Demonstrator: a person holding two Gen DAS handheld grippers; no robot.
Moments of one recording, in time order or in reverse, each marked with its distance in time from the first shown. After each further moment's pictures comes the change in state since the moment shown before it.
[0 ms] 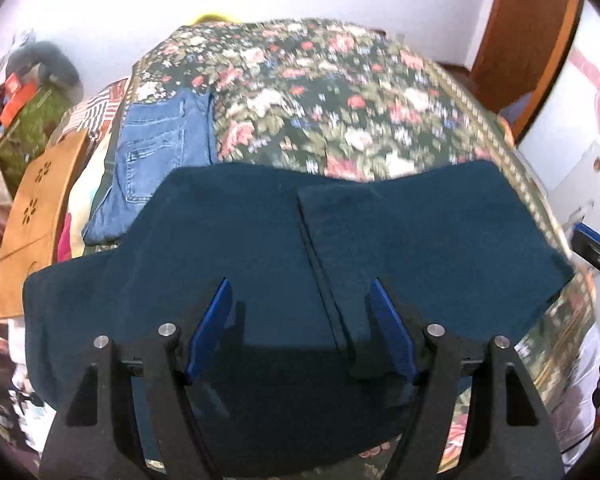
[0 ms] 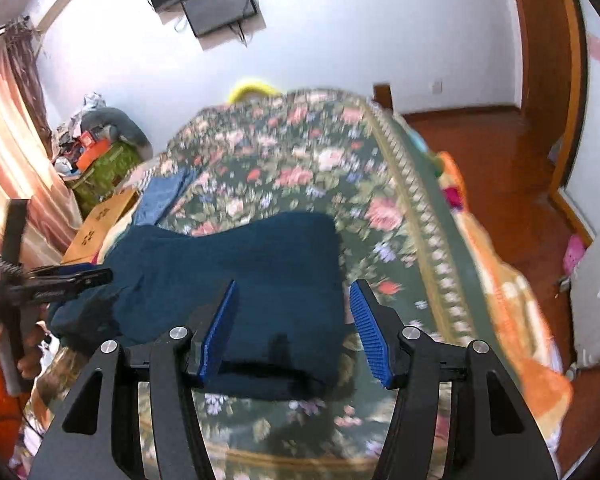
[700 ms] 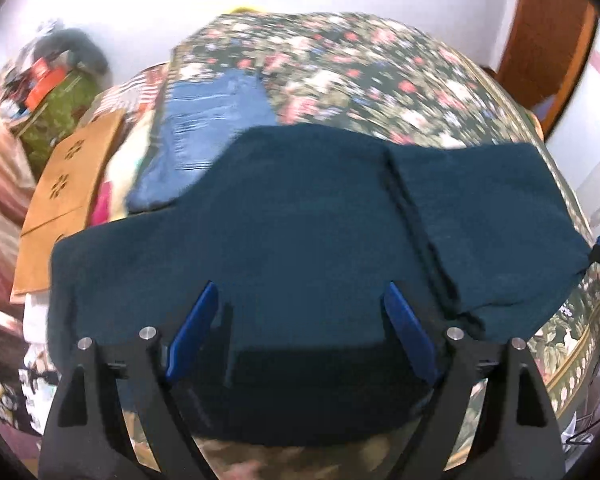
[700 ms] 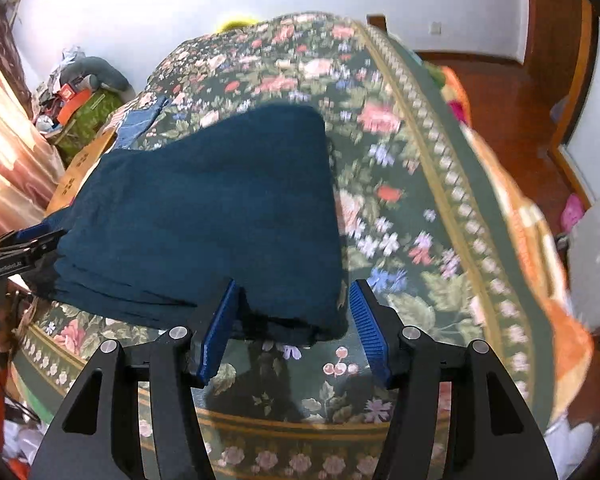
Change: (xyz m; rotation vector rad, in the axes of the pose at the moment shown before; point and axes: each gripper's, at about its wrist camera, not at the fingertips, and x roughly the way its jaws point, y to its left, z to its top) left arm -0.019 0.065 -0.040 -0.081 -0.032 0.079; right arm 0.010 -0.006 -0.032 -0.027 0.156 -0.068
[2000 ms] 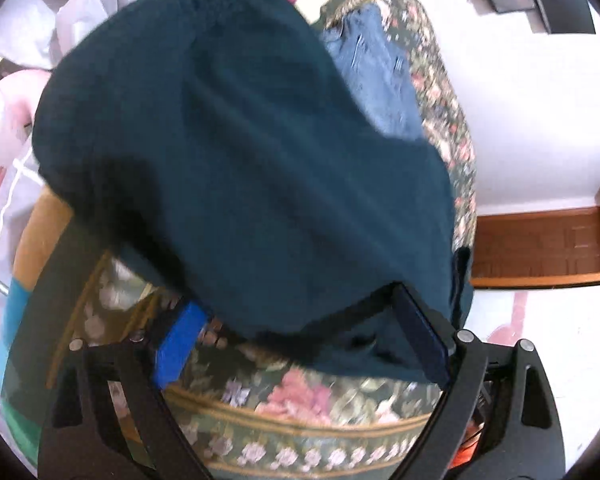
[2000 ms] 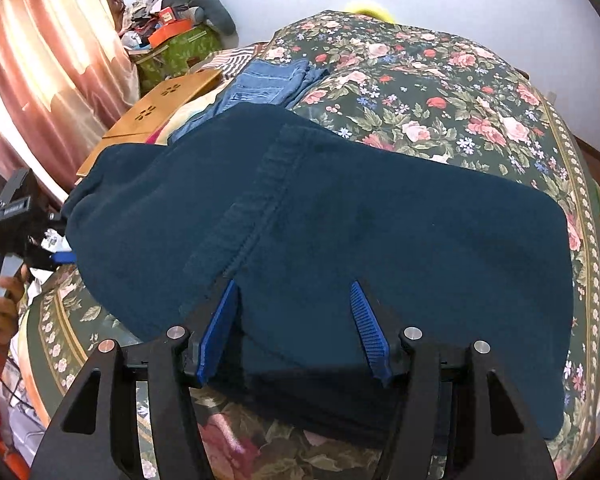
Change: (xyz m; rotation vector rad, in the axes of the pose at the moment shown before) left arm 0.037 0.219 -0.118 -0.872 0.177 -0.535; right arm 0.067 0.159 0.020 -0.339 0.073 0.192
